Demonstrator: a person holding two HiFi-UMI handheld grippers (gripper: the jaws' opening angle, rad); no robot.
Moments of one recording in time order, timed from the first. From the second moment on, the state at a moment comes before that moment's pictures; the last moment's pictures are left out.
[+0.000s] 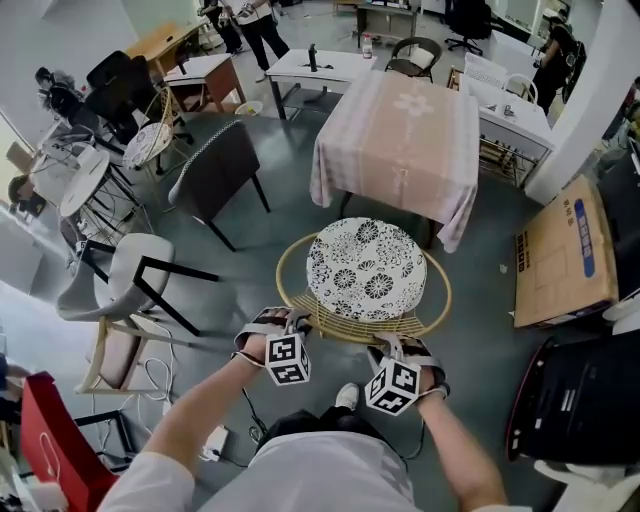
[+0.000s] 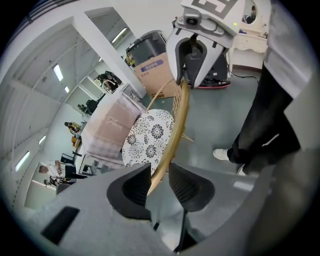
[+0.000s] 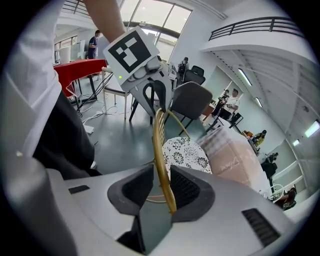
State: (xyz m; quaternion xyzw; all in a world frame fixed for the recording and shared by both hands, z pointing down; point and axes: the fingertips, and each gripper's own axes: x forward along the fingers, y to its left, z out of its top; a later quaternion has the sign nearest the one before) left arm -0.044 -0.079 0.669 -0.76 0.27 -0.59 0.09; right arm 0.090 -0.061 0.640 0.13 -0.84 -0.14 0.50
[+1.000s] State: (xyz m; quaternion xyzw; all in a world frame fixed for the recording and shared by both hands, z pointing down) left arm -0.056 -0.109 0.670 -0.79 0.23 -0.57 0.08; right arm 0.077 -0.090 0.641 0.20 -0.83 -0.05 0.52
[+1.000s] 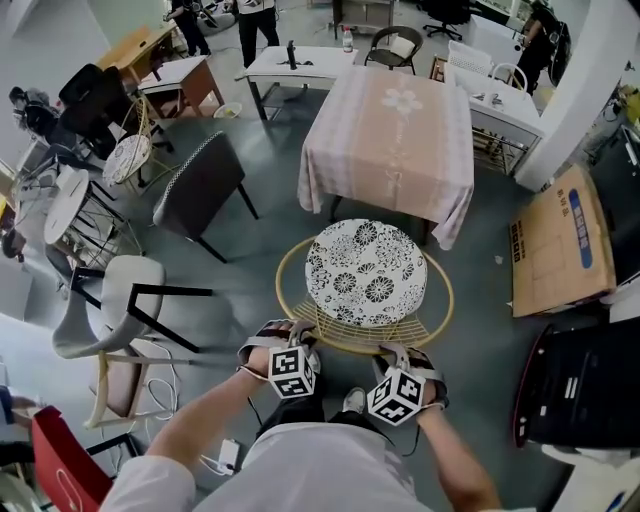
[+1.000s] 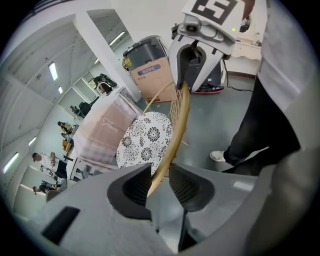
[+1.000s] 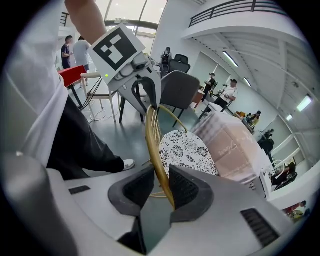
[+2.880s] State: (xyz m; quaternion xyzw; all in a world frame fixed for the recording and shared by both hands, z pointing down) left arm -0.099 -0.302 0.671 -0.81 0.16 -0.55 0.11; right arm 0.027 -0.256 0.644 0.32 -0.76 0.01 0.56
